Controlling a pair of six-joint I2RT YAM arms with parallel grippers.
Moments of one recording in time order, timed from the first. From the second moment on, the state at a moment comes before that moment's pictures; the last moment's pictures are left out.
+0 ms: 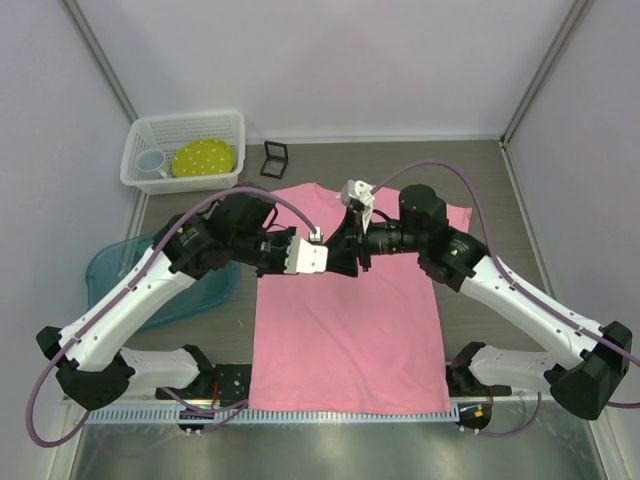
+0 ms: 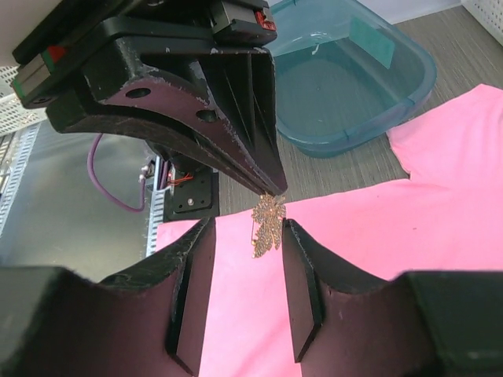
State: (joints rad) left arm -0.84 1.21 1.49 -1.09 0.39 0.86; right arm 0.74 1.13 1.07 -0.14 -0.77 0.08
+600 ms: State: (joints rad) left arm -0.84 1.21 1.49 -1.09 0.41 0.84; right arm 0.81 1.18 1.05 -0.12 -0.65 0.06
